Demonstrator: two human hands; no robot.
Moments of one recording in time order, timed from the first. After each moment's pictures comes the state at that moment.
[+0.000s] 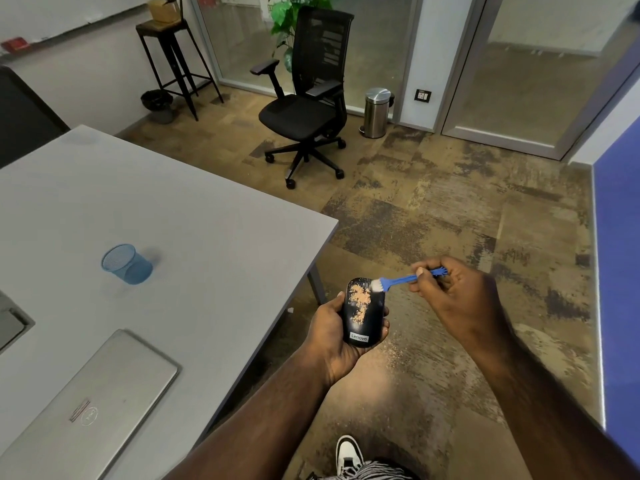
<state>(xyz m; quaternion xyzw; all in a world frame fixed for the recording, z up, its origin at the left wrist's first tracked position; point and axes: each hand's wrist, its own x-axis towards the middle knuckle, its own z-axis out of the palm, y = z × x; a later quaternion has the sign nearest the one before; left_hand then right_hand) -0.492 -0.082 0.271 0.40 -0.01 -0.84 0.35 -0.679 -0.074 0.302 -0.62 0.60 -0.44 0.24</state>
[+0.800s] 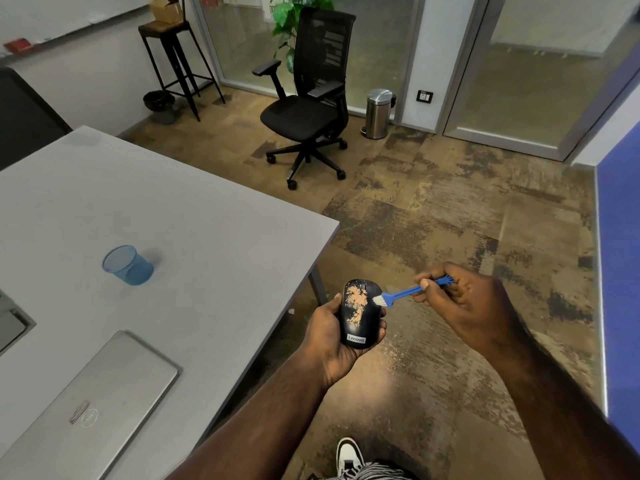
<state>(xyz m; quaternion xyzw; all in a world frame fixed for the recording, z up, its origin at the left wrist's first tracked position) -0.488 -0.085 0.271 0.41 0.00 -0.84 0.36 -0.694 -0.073 0.310 -0.66 0.56 -0.41 0.27</state>
